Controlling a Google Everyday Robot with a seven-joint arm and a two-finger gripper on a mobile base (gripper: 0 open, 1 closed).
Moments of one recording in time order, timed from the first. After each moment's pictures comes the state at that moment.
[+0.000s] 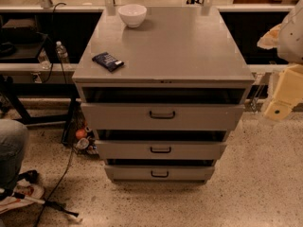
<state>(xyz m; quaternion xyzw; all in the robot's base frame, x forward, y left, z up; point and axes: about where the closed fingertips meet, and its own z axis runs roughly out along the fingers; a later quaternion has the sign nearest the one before) 0.438 -0.215 0.981 -0.60 0.78 -0.04 0.17</state>
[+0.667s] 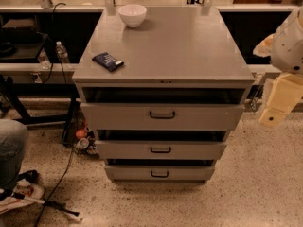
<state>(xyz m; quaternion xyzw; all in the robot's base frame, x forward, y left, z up) 0.440 -0.213 0.964 -0.60 0.78 -0.04 0.16</state>
